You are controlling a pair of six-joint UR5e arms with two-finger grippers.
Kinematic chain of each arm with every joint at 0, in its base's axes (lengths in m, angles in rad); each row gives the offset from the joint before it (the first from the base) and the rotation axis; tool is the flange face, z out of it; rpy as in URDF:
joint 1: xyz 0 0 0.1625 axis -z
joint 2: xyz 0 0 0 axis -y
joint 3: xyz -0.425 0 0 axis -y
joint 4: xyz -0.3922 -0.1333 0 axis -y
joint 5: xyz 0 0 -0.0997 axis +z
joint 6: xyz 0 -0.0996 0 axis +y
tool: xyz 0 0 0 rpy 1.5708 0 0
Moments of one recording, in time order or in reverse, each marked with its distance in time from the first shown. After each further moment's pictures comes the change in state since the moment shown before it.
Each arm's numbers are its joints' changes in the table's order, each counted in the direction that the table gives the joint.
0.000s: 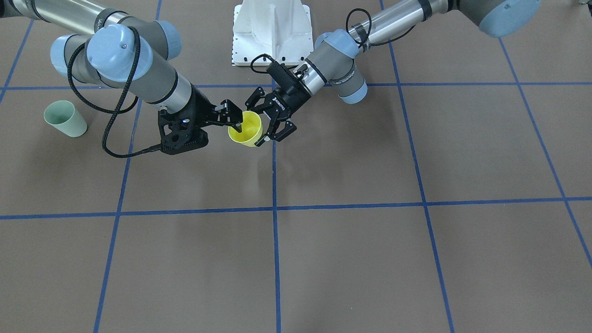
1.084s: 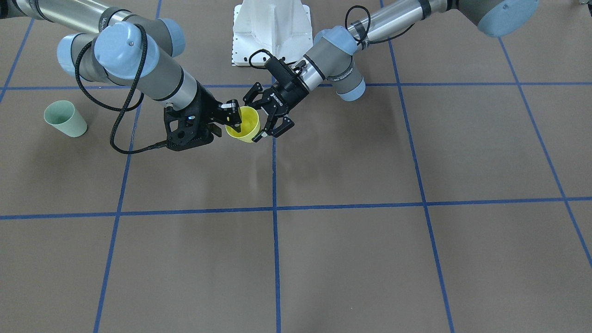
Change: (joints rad) left arm -0.010 0.001 -0.010 0.001 -0.002 0.000; right arm 0.015 0.005 0.006 0.003 -0.001 -0.025
